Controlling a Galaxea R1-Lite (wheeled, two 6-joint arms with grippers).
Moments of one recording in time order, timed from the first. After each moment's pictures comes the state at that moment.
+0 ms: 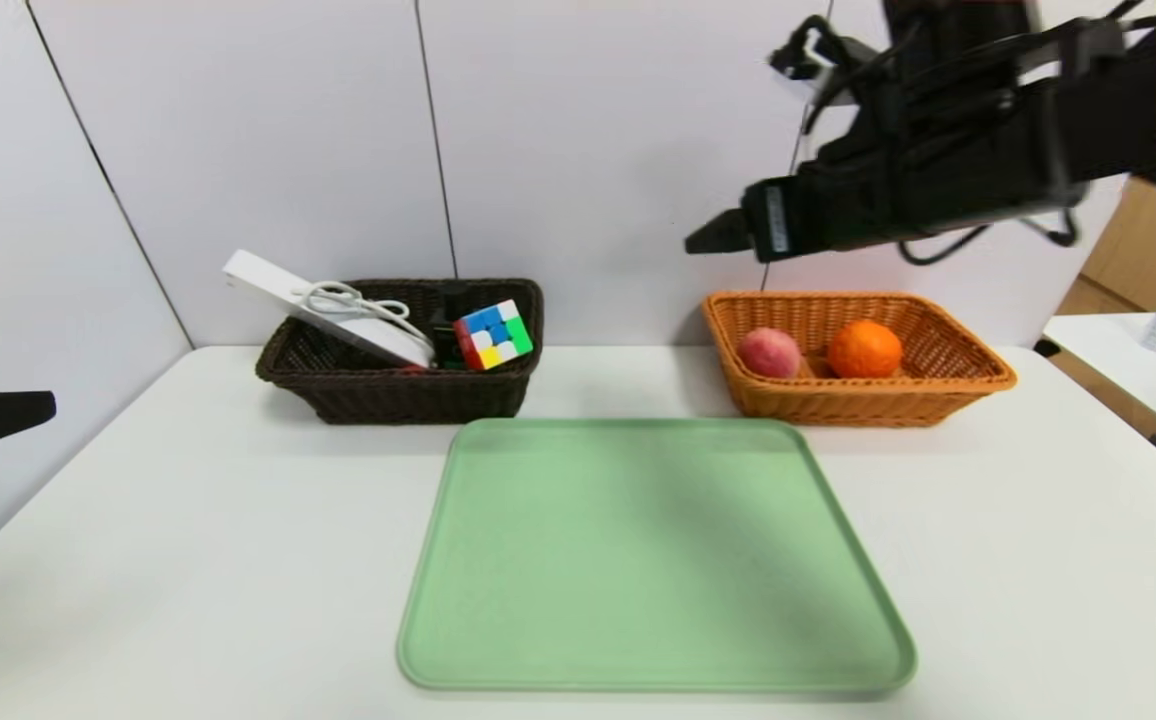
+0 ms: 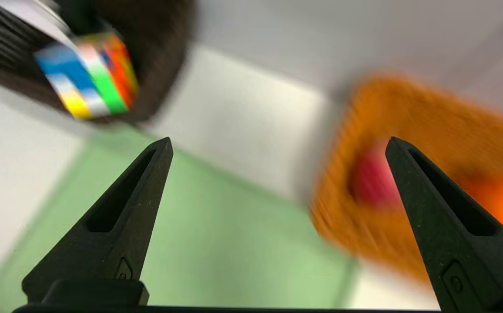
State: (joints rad) left arm -0.25 0.94 -1.19 0.64 0.05 -0.17; right arm 0.48 1.84 -1.87 0.52 -0.07 0.01
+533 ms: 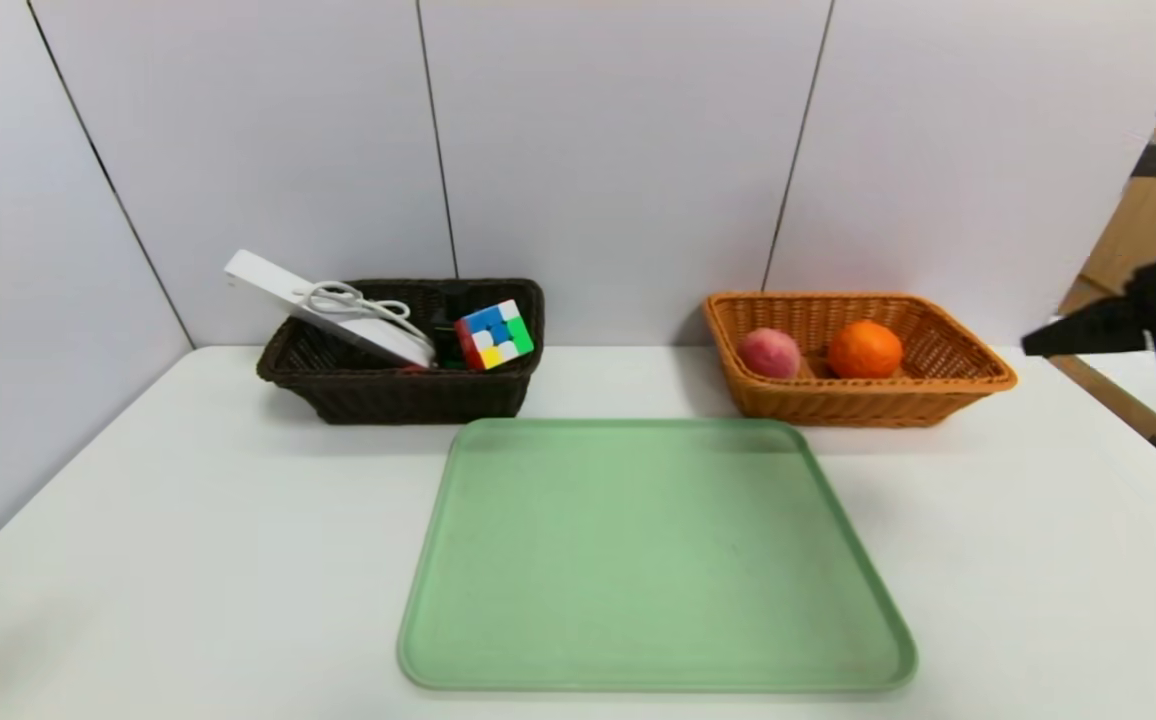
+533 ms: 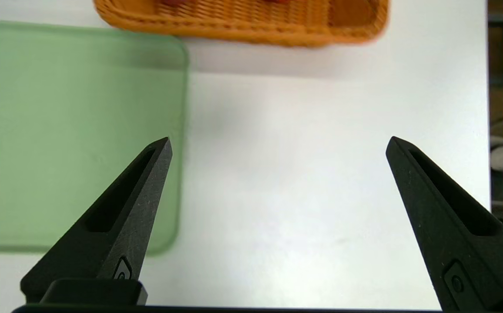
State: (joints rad) left arm -0.09 0.83 -1.18 0.77 0.15 -0.17; right arm 0.19 1.37 -1.49 0.81 -0.20 0.05
